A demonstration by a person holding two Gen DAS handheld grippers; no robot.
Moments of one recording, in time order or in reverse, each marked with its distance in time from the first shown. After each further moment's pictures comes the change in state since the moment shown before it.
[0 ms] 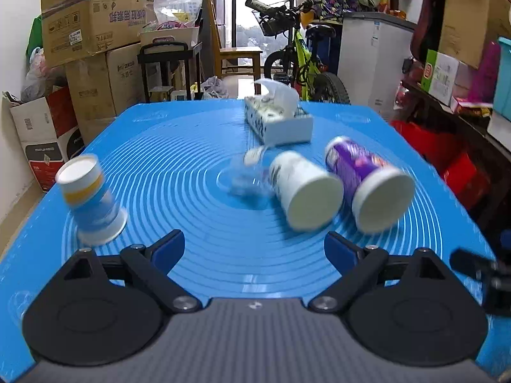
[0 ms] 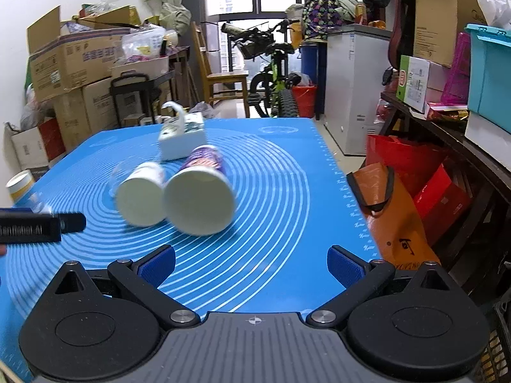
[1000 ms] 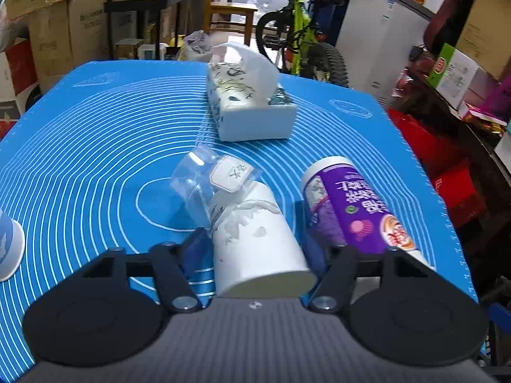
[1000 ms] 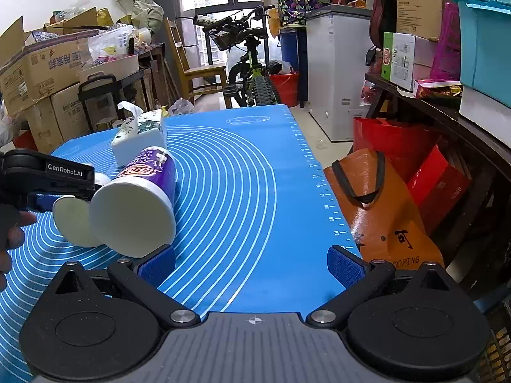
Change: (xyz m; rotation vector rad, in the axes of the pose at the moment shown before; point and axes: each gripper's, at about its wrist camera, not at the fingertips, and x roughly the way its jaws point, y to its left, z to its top) left arm 0.101 -0.030 0.049 -0.107 0.174 -0.099; right arm 0.060 -0.041 0.010 0.067 0.030 -0.027
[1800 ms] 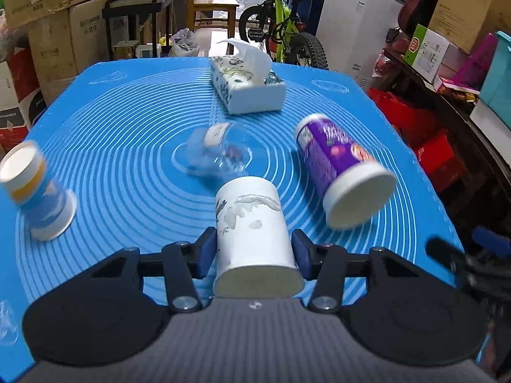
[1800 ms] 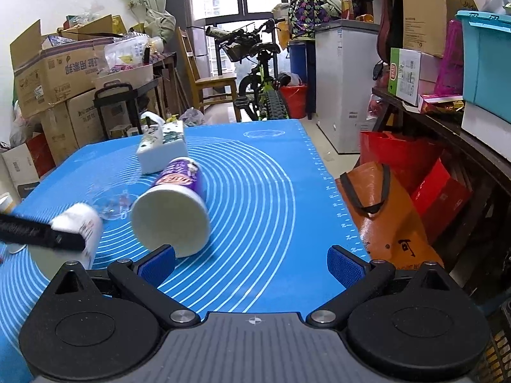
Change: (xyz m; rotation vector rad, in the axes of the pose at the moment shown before) left arm -0.075 0.022 -0.044 0.082 0.031 -0.023; right arm -0.037 0.023 -0.005 -0.019 -0.041 0.026
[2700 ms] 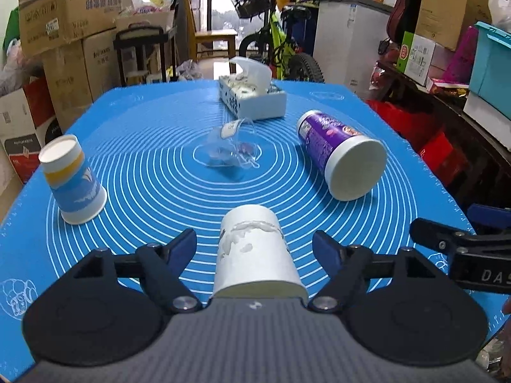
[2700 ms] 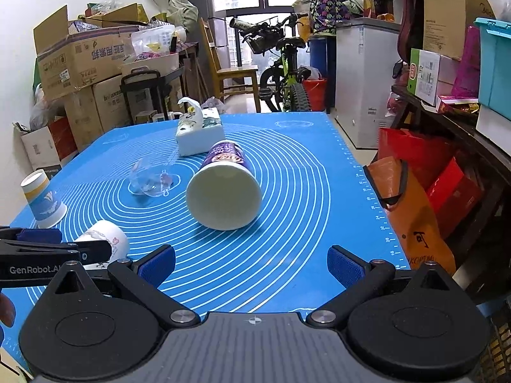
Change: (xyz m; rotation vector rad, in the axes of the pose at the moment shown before) left arm -0.031 0.001 -0.047 0.071 -0.135 0.040; right arm -0.030 0.036 -0.013 -0.043 0.037 0.049
